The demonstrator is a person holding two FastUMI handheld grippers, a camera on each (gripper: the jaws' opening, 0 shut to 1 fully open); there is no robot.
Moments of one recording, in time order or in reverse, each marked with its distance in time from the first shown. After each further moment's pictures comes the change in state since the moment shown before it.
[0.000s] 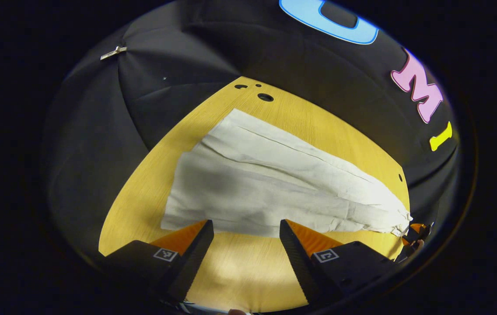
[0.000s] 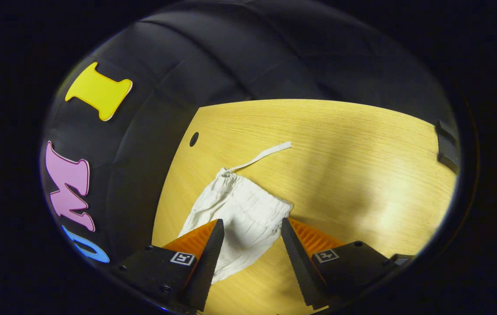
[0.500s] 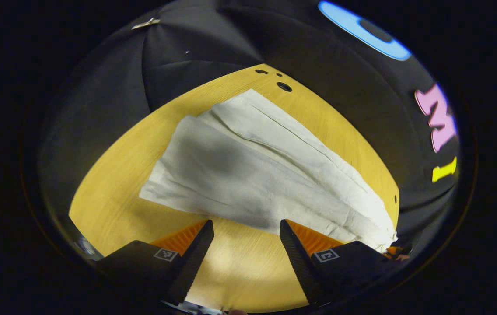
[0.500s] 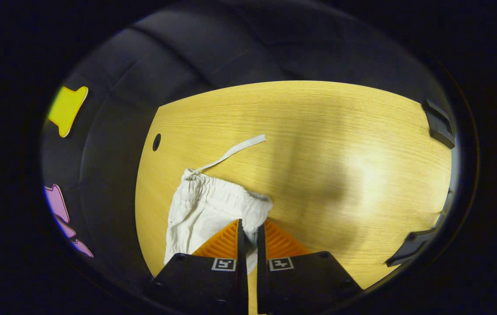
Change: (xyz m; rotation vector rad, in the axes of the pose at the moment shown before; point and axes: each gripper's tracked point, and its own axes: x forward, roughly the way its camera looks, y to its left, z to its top) left arm 0.023 -0.013 -0.017 -0.292 0.062 -0.022; right arm 0.010 -0.022 -0.005 0.076 0.056 -0.197
